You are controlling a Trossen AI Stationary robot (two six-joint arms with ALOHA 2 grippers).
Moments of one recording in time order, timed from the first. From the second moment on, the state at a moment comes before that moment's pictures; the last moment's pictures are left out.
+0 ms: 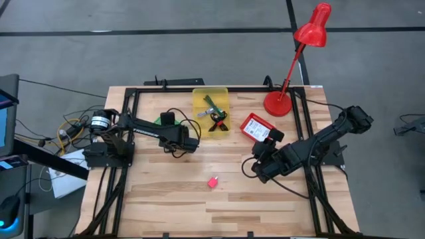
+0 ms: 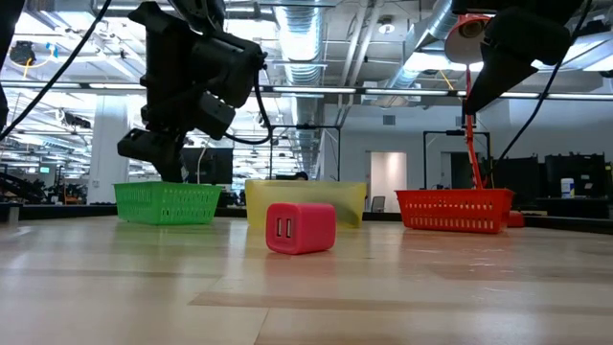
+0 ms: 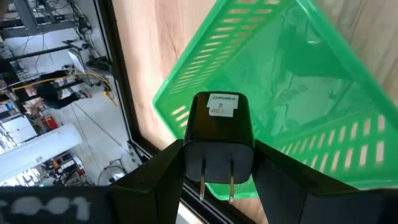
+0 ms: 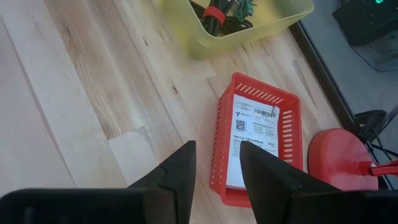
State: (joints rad) left arm -0.02 1.76 1.12 -1.28 -0.69 -0.27; right arm 0.49 1.45 1.06 -1.09 0.73 0.78
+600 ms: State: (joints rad) left arm -0.02 1.76 1.12 -1.28 -0.70 -0.25; right arm 0.49 1.45 1.06 -1.09 0.73 0.78
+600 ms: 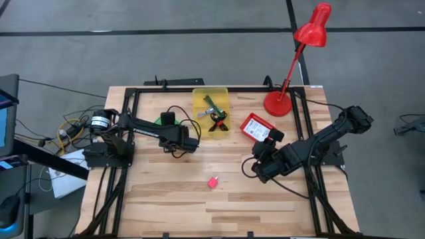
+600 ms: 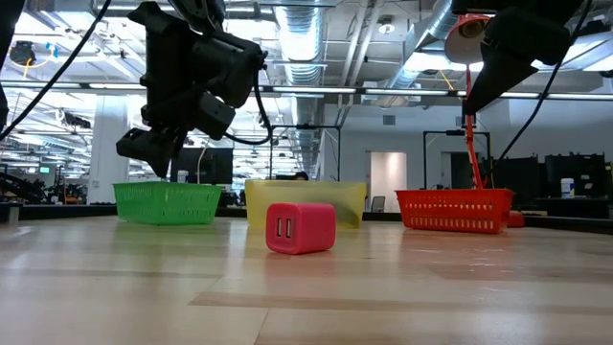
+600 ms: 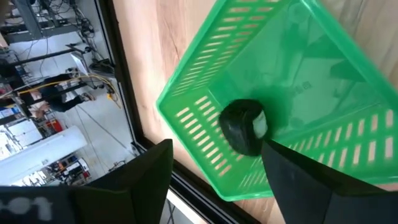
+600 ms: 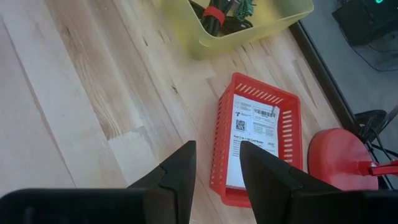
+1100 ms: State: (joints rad) left arm -0.04 1.73 1.12 -1.33 -0.63 -0.25; right arm 0.49 1.45 1.06 -1.05 0.73 0.78
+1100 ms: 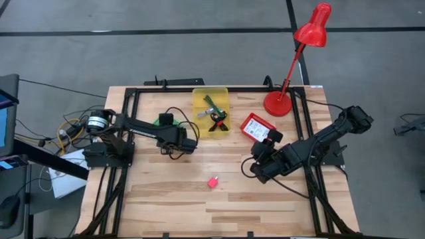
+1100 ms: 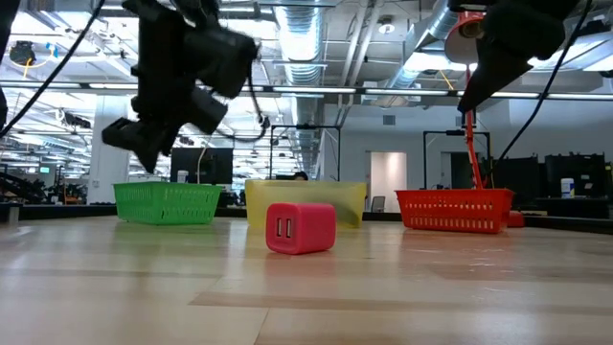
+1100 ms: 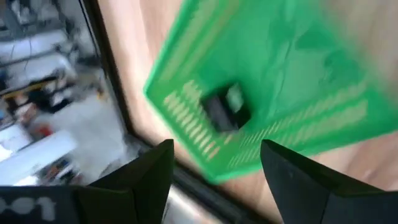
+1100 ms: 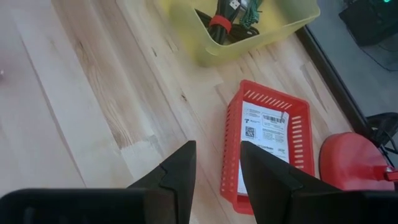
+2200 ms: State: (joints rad) left arm -0.10 1.60 1.15 -0.52 0.01 -0.72; right arm 0.50 1.44 1.06 -1.28 0.77 0.95
